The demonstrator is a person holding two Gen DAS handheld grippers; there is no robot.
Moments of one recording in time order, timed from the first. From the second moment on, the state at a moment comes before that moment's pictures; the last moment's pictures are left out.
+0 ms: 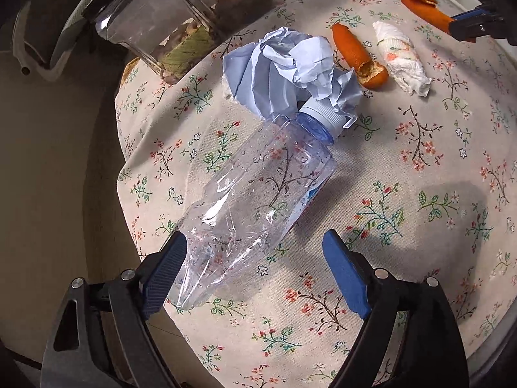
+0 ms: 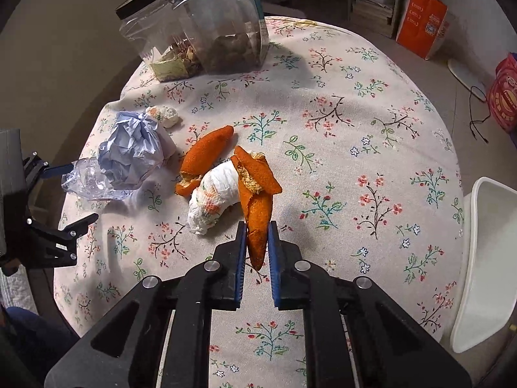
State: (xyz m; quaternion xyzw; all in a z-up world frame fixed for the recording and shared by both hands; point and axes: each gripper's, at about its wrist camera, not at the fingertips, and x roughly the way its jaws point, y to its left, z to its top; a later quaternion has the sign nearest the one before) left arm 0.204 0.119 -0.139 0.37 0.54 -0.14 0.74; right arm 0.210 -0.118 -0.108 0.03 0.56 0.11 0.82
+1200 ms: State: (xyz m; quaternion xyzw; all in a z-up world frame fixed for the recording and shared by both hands) left arm 0.189 0.078 -0.071 0.08 0.58 -0.22 0.78; right arm 0.176 -0.179 -0.045 0.09 0.50 0.13 0.85
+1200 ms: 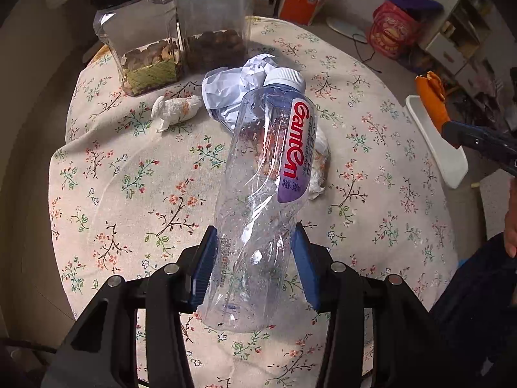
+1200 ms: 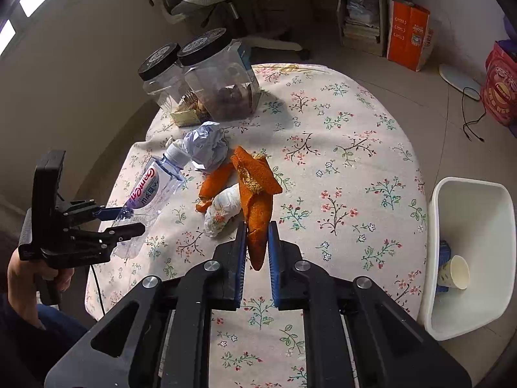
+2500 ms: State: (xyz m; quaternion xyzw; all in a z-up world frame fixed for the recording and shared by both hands) left arm 0.153 -0.256 -0.058 -0.03 0.50 -0.35 0.79; right arm 0.110 -0.409 -0.031 0.19 0.45 -0.12 0.86
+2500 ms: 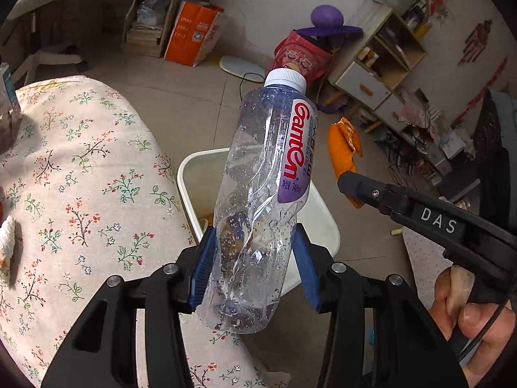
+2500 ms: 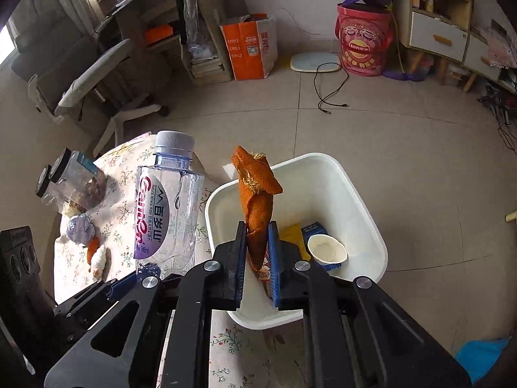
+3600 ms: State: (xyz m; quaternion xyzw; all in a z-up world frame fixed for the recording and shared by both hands) left arm 0.176 -0.167 -0.048 -0.04 0.49 -0.30 0.82; right arm 0.131 -0.395 -0.027 0.19 0.44 -0.12 0.87
